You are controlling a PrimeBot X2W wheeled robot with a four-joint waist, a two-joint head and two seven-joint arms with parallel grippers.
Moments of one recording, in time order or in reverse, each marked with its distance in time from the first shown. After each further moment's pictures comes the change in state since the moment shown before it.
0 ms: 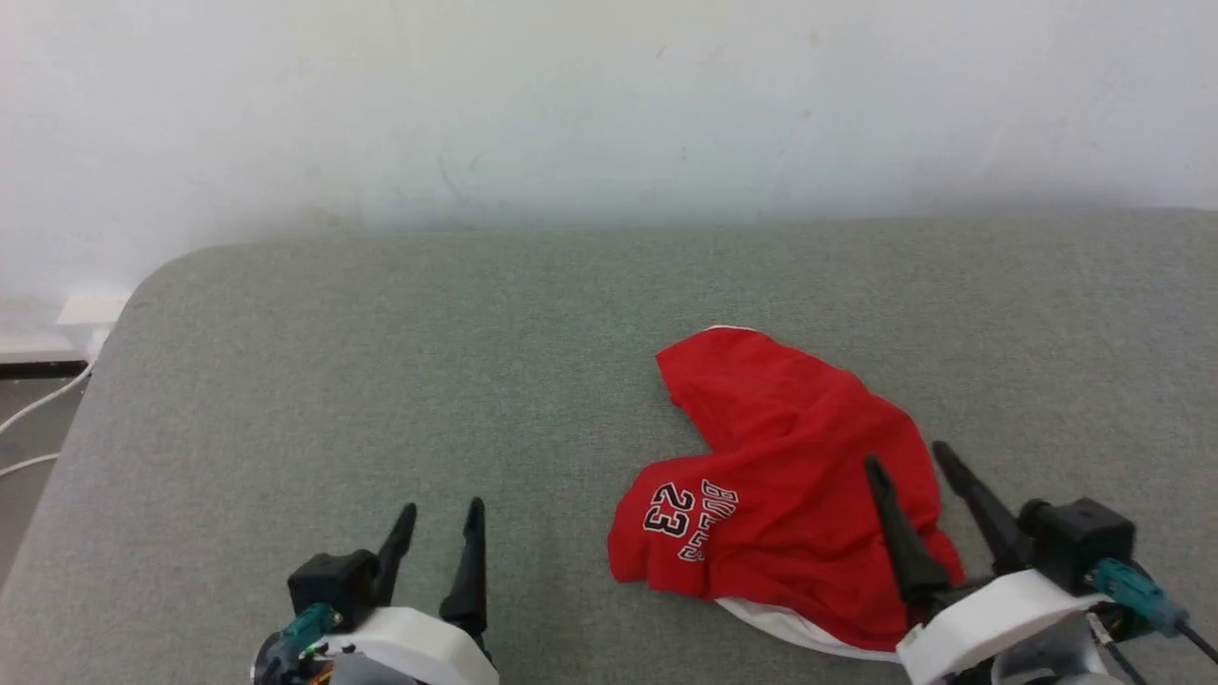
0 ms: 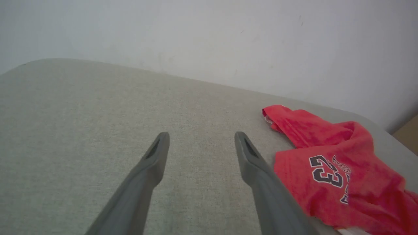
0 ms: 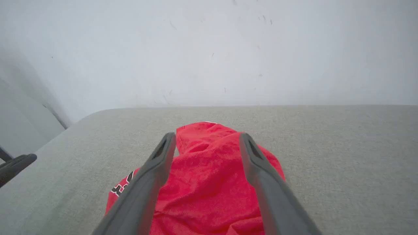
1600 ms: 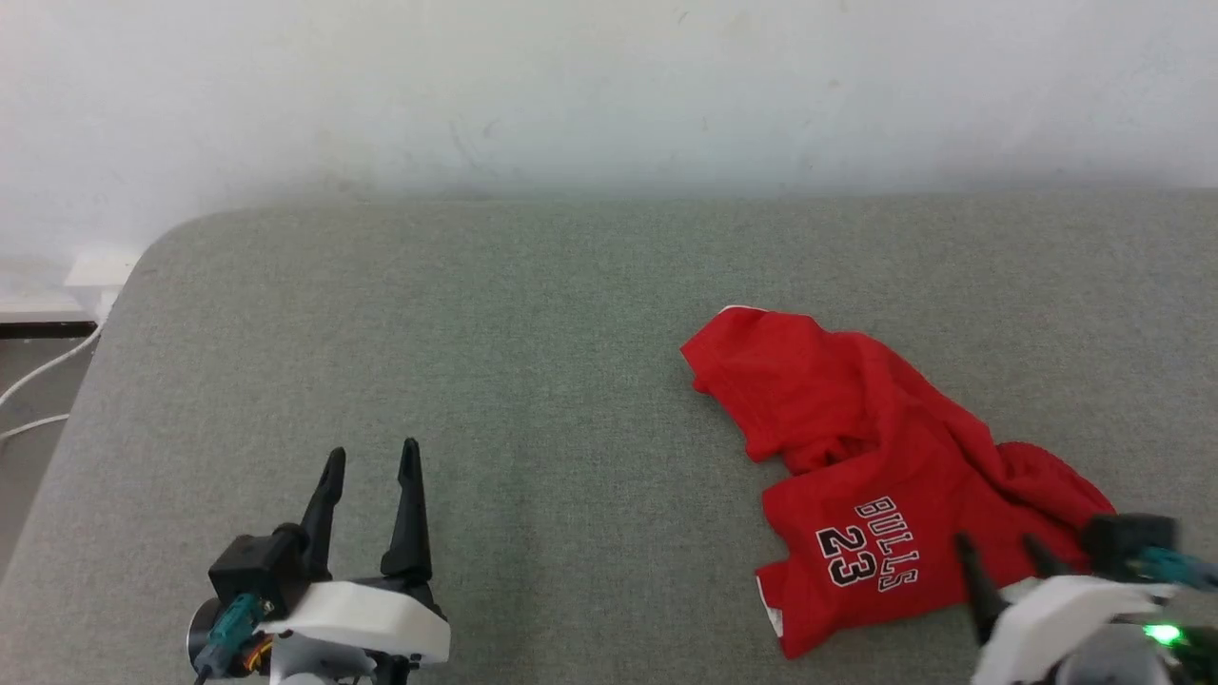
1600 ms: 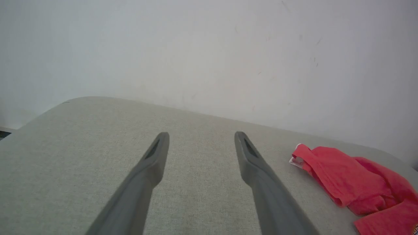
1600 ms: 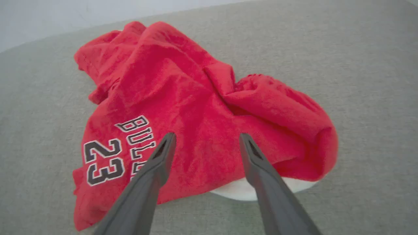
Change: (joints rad) left arm -0.015 0.016 0.069 -0.095 0.005 0.010 -0.060; right arm 0.039 0.056 -0.323 0.056 -0.081 0.006 0.272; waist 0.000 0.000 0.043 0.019
